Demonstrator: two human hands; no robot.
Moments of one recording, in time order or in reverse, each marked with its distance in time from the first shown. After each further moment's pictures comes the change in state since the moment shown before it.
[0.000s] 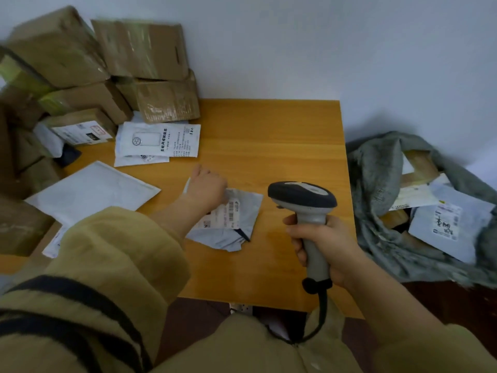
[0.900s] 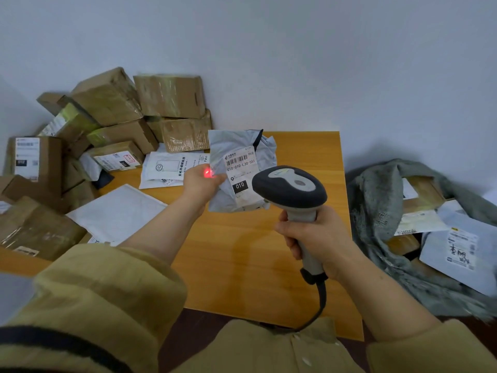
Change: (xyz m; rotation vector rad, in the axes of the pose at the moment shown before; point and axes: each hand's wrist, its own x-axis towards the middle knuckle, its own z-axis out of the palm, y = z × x) left_hand -0.052 0.011 -0.073 -1.631 0.459 -0.416; right_hand -0.034 -0.038 -0.007 -0.151 -0.078 -0.295
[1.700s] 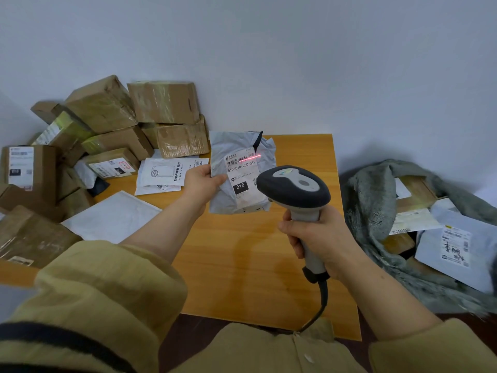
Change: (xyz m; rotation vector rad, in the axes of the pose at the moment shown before) left_hand -0.001 0.009 0.012 -0.016 -0.040 0.003; right_hand -0.002 0.001 -0.011 0.007 0.052 -0.024
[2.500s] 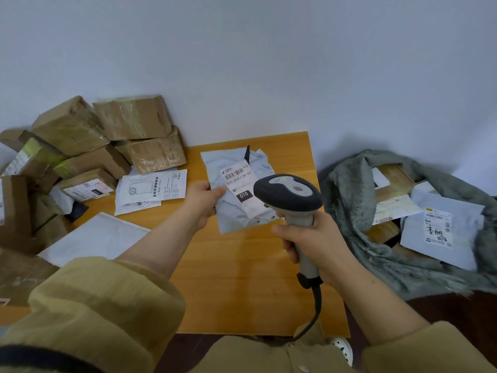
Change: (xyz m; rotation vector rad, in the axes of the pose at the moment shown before) left_hand -0.007 0.001 0.054 -0.001 -0.123 -0.193; right_hand 0.004 0.018 -0.034 0.098 0.086 -0.001
